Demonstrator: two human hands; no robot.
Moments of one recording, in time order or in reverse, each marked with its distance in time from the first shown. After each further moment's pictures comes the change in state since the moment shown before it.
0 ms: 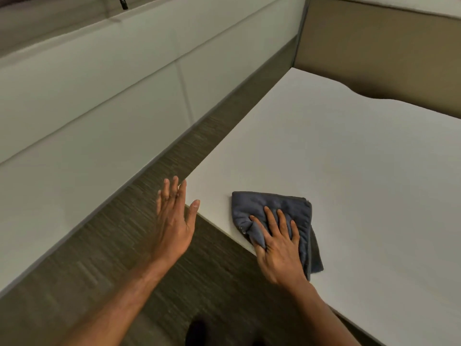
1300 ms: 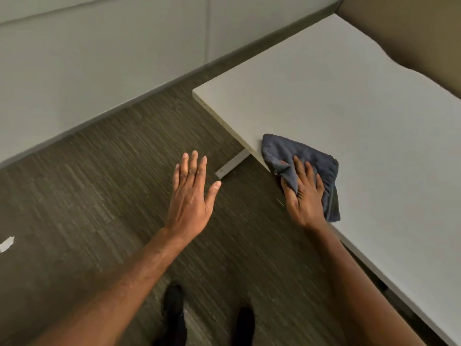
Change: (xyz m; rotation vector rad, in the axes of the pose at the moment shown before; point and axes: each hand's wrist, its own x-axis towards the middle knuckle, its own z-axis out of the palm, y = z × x) left_hand -0.208 0.032 0.040 0.028 0.056 -0.096; right_hand -0.103 0.033 -0.010 0.179 0.055 -0.082
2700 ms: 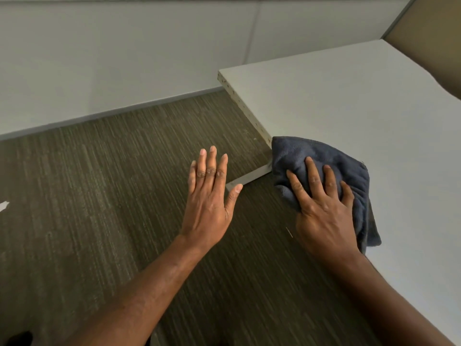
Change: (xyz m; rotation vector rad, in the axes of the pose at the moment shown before) left_hand -0.030 0.031 0.087 0.086 0.239 -0.105; right_hand -0.002 0.034 0.017 -0.680 -0.011 -0.297
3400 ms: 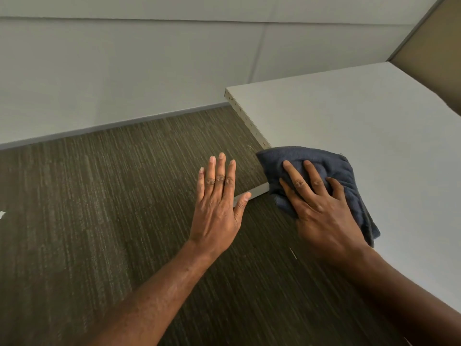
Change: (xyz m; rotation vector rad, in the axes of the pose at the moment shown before) left_hand 0.030 -0.010 0.036 0.115 0.073 0.025; right_hand 0.057 0.003 -0.008 -0.158 -0.032 -0.294
